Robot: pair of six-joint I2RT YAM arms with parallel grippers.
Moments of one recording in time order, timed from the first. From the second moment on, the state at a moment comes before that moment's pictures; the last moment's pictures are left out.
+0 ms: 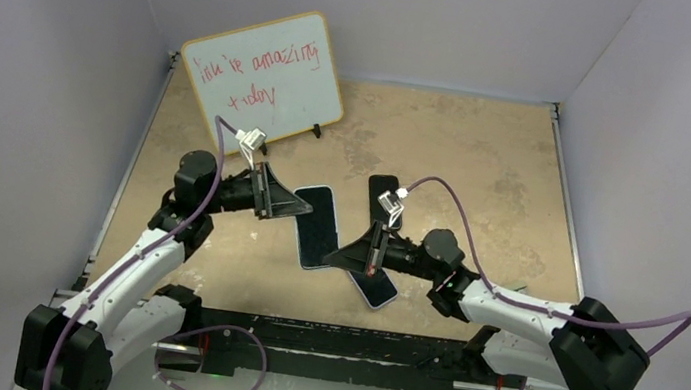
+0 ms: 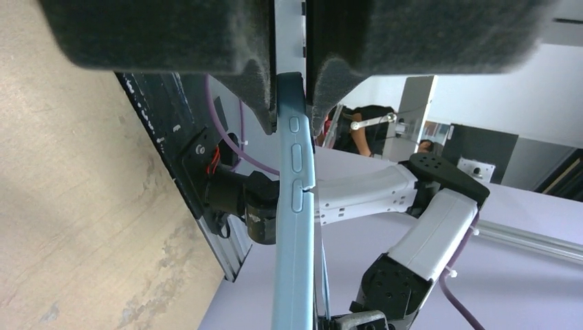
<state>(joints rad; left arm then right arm) -0.27 0.90 0.52 0.24 0.90 -0.98 0.86 1.16 0.36 0.83 -0.55 1.23</state>
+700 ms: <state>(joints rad) -0.25 0.94 0.49 0.40 1.14 -0.96 0.82 1.00 0.62 0.32 -0.49 0.88</state>
